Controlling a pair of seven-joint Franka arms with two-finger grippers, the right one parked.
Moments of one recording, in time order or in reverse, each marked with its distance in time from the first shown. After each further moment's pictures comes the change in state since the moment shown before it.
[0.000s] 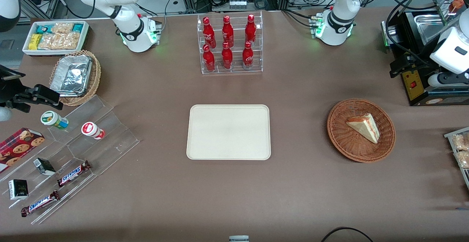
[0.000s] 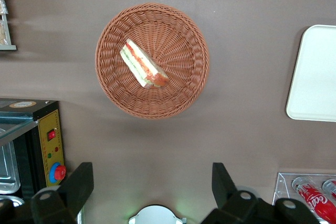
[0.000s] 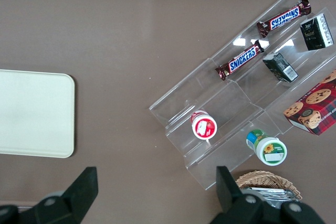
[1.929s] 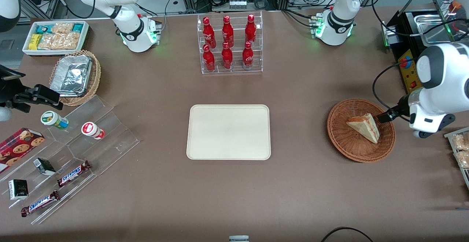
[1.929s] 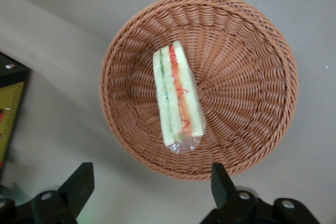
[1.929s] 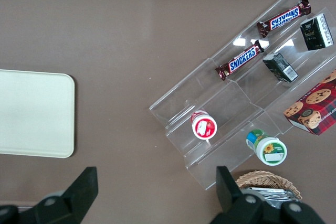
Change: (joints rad) arm 0.013 0.253 0.096 -0.280 0.011 0.430 -0.398
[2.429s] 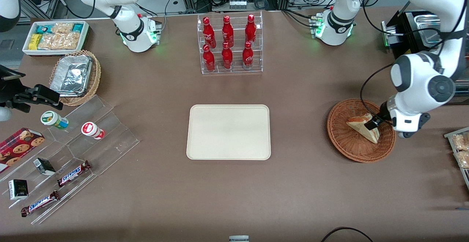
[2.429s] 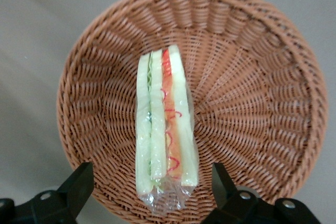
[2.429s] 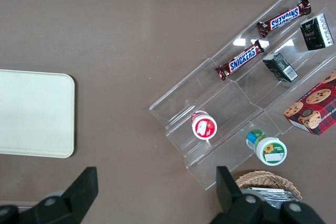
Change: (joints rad) arm -0.010 0.012 -0.004 -0.255 -0.006 0.371 -0.156
